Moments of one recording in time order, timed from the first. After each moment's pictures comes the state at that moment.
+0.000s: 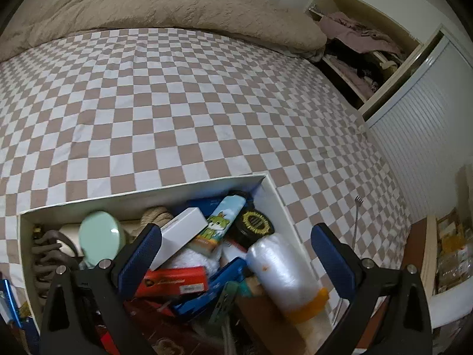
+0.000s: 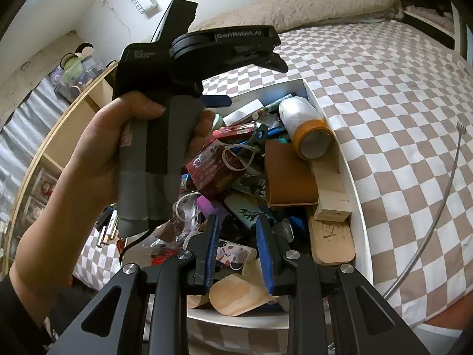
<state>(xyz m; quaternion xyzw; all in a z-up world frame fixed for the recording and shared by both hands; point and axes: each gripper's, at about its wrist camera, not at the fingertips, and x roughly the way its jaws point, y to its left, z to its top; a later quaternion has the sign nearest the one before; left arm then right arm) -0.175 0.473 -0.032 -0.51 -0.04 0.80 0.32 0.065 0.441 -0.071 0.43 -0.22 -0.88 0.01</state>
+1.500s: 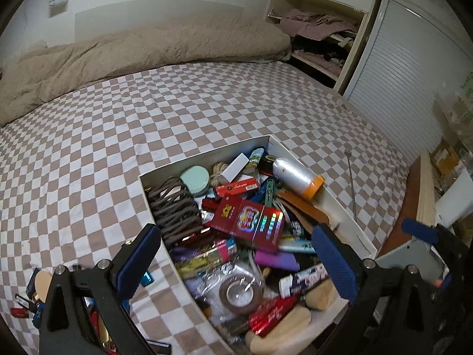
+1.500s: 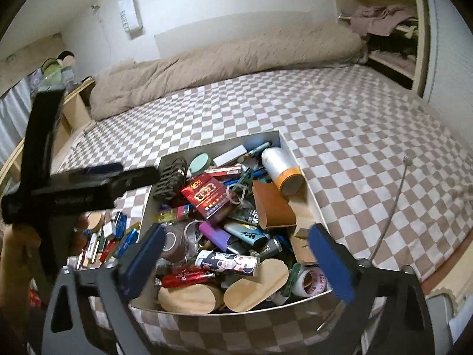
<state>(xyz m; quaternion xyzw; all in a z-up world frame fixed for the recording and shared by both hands) -0.076 0.324 0.031 -0.42 0.07 0.83 0.36 0.089 0.396 0.007 0.37 -0.15 -0.91 -0.13</state>
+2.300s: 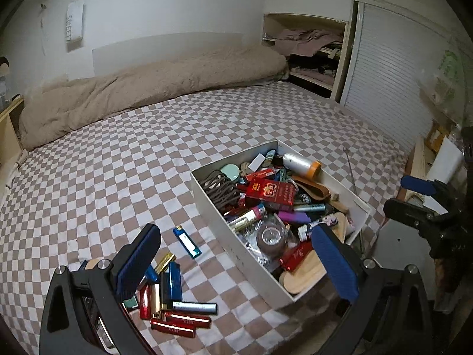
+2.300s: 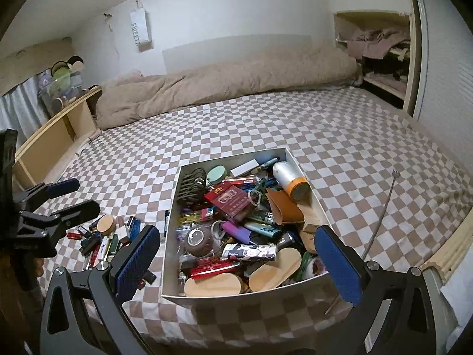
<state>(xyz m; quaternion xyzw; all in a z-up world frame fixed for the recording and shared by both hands) -0.013 0.220 0.067 -0.34 0.10 0.86 0.35 0.122 0.337 0.034 0.33 -0.12 -0.92 -0.14</state>
